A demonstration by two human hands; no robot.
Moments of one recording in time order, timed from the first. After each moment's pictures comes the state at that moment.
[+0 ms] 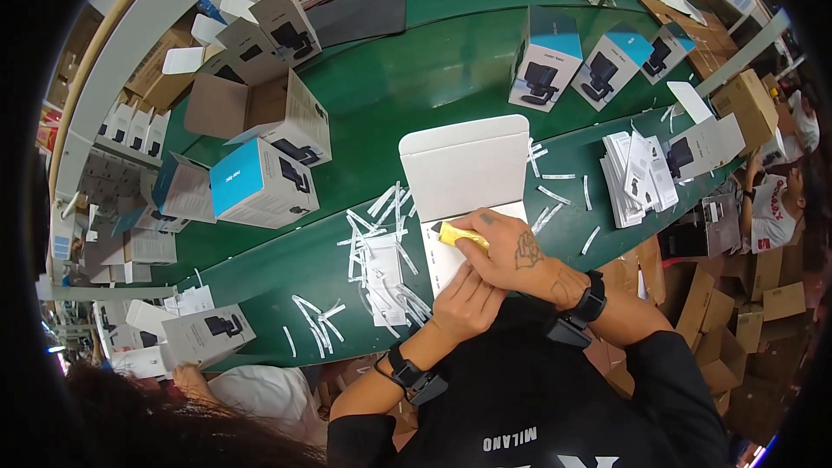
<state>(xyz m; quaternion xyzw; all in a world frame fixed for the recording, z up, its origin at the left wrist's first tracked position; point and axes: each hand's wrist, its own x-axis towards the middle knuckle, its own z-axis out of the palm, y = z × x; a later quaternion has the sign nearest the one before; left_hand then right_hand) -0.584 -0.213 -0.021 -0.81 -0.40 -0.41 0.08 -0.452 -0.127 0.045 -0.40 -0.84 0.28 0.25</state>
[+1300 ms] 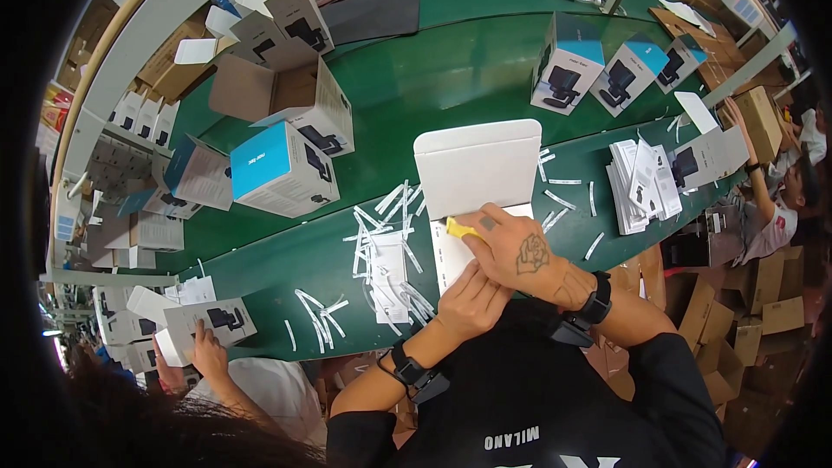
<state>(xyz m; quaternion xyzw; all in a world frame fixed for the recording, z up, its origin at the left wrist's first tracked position) -0.616 -0.231 -0.013 -0.81 -0.40 -0.42 0.09 -0.489 -0.143 0.067 -0.42 -0.87 0.16 0.20</state>
